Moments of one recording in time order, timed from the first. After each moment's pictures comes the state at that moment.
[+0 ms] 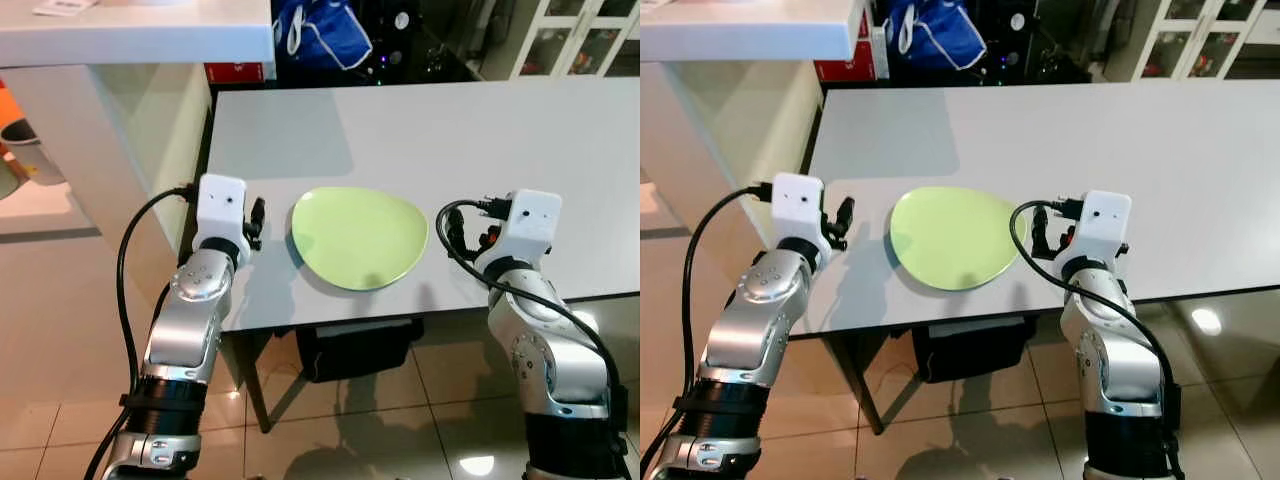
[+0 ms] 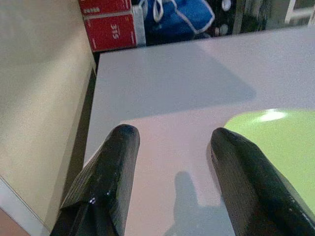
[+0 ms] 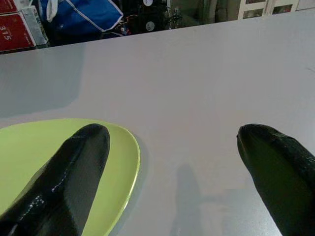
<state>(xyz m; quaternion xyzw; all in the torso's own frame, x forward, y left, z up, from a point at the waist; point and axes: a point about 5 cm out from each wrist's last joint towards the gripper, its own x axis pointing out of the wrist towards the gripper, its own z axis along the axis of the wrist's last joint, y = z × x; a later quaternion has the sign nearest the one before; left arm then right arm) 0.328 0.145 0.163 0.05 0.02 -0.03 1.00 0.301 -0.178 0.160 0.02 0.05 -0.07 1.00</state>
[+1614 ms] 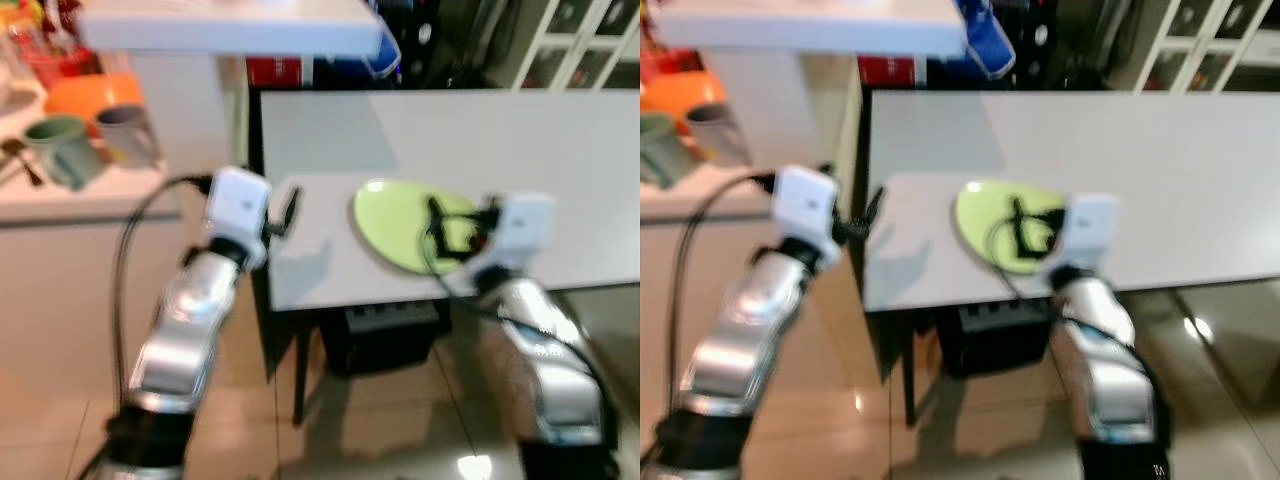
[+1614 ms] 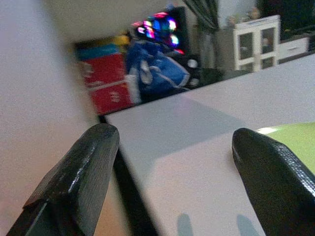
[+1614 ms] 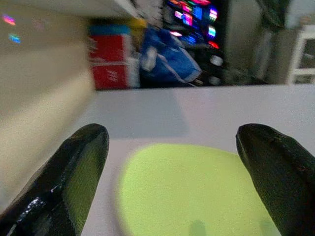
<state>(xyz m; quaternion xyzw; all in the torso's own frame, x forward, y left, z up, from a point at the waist) 0.303 0.131 0.190 0.12 -0.08 -0.12 0.98 0.286 -0.148 0.172 0.03 -0.05 0.05 1.00</state>
